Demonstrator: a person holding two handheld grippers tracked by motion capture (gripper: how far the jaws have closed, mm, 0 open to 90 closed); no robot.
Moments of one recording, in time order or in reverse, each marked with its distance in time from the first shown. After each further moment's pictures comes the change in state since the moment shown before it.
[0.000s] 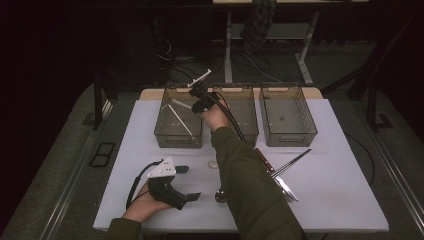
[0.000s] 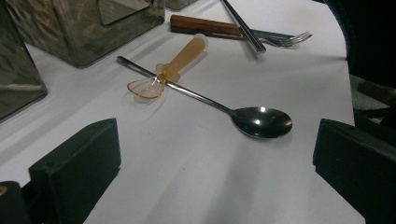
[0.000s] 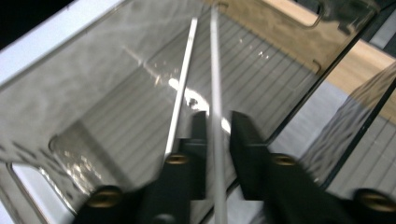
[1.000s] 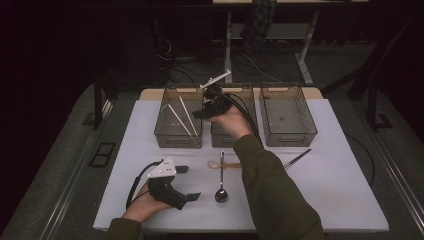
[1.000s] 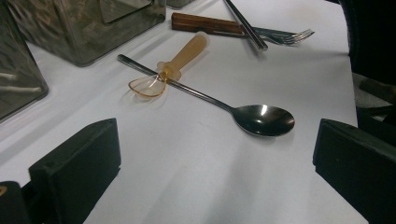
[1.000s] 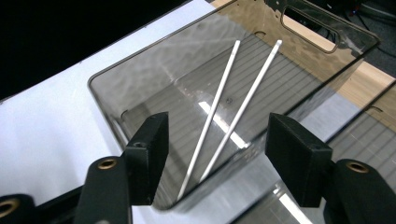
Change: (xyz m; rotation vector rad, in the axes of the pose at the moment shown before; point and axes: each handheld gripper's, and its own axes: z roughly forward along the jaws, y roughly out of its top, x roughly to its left) left arm 0.000 0.000 0.000 0.005 0.006 0.000; right arm -0.006 -0.031 -0.060 -0.136 0.174 -0.089
